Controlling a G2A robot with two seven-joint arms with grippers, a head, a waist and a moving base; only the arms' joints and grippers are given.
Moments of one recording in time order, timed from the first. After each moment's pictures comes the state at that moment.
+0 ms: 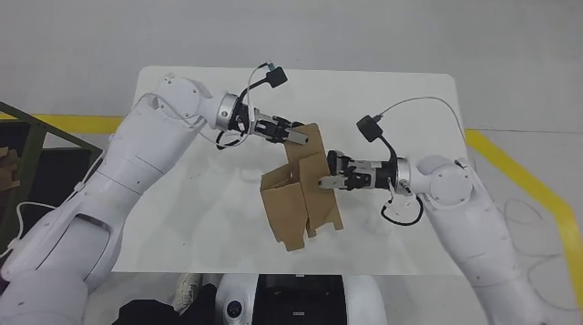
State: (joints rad) left arm 0.61 -1.05 -0.79 -1.22 -0.46 -0.48 -1.34; right arm -1.15 -1.17 1.16 -1.53 0.11 -0.59 1.12
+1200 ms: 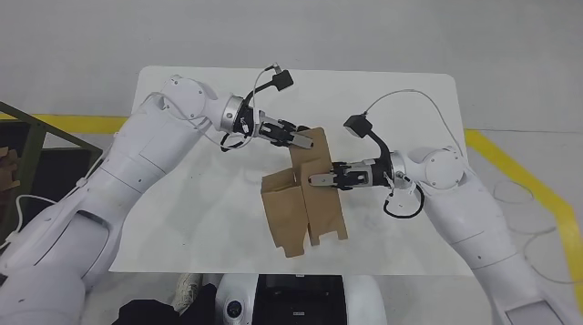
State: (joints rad) left arm 0.58 -1.04 -0.70 -1.21 -0.53 -0.50 -1.32; right arm -1.01 -1.14 1.01 -1.41 0.38 -0.56 1.26
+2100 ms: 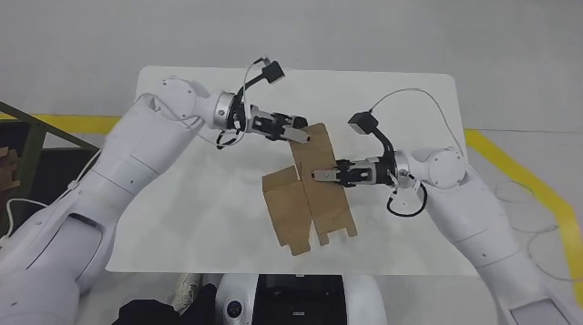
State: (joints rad) left arm 0.60 -1.01 -0.74 -1.23 -0.57 -0.56 -1.26; right arm -0.99 -1.11 0.98 -1.39 0.47 -0.58 1.23
